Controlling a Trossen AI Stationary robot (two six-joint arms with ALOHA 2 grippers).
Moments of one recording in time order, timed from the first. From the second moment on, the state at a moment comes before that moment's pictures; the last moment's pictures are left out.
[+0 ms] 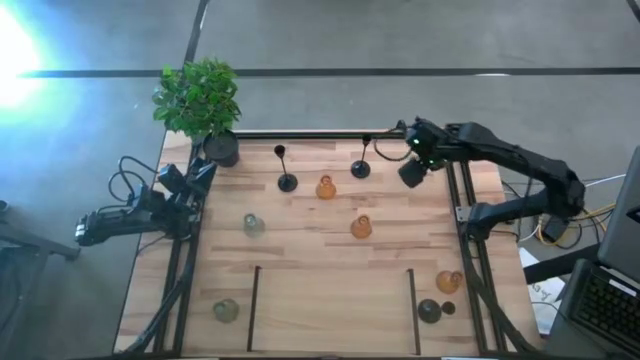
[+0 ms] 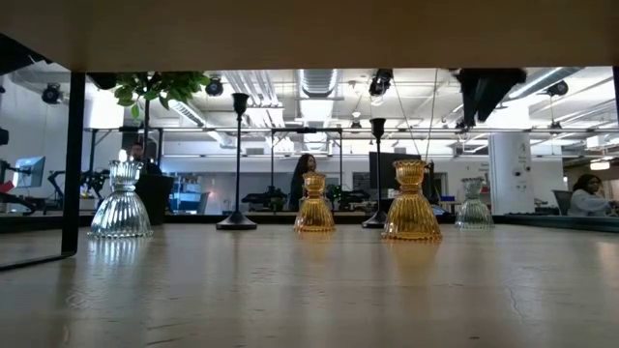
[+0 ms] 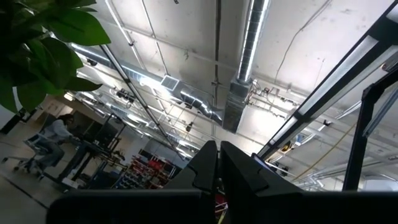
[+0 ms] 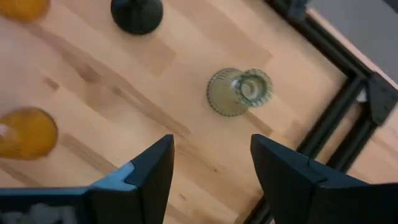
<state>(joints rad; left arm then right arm) 0.12 0.03 0.02 0.66 -0.26 -0.39 -0.50 1.25 1.19 -1.22 0.21 0.37</state>
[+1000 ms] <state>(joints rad) 0.12 0.03 0.02 0.66 -0.26 -0.34 -0.52 1.05 1.16 -1.20 0.17 0.23</state>
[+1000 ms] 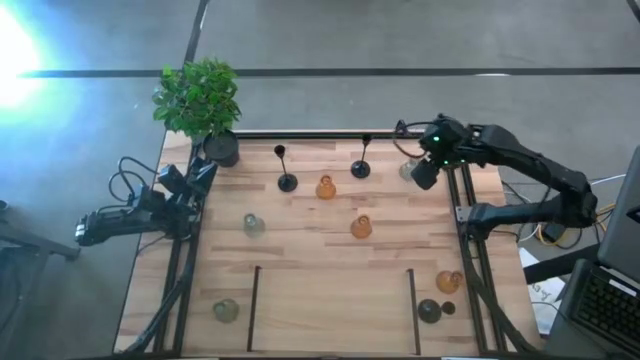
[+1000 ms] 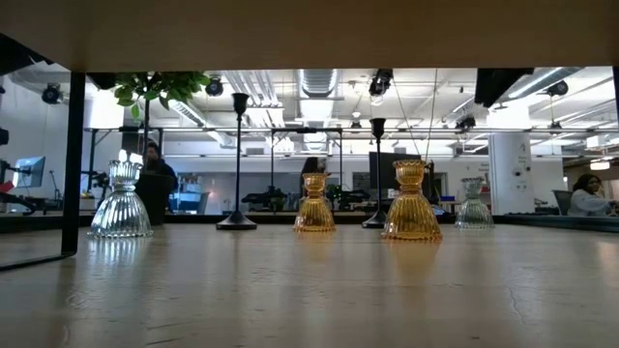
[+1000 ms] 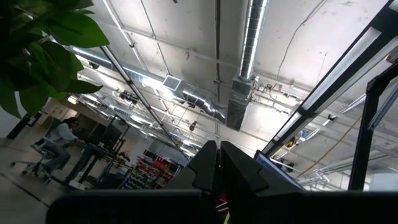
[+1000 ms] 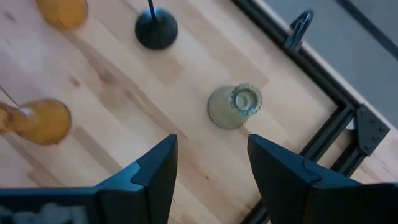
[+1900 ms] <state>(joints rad) 0.12 0.03 0.02 0.66 -0.26 -0.36 -0.52 1.06 1.16 -1.12 0.17 0.26</state>
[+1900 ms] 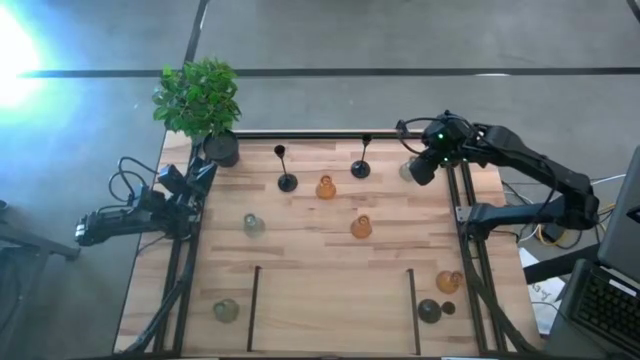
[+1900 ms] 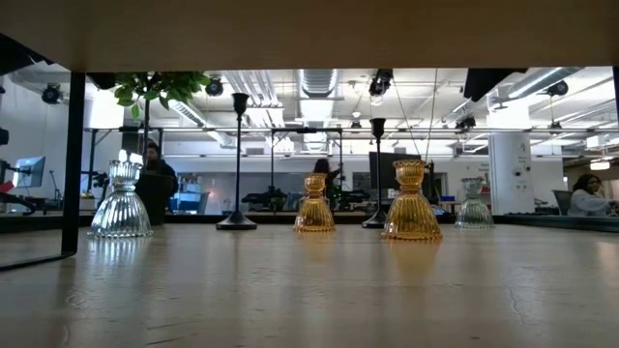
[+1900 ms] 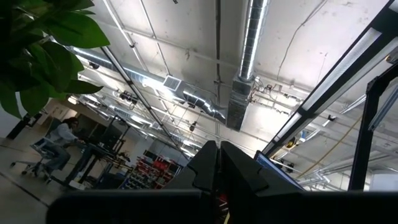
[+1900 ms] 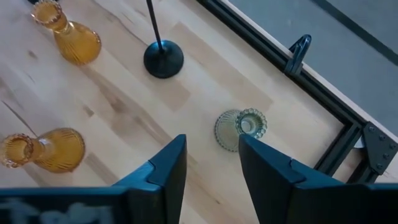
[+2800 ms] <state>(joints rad) 0.12 0.20 0.06 0.61 -0.20 -0.37 -0.52 1.06 1.16 -1.11 0.17 0.23</state>
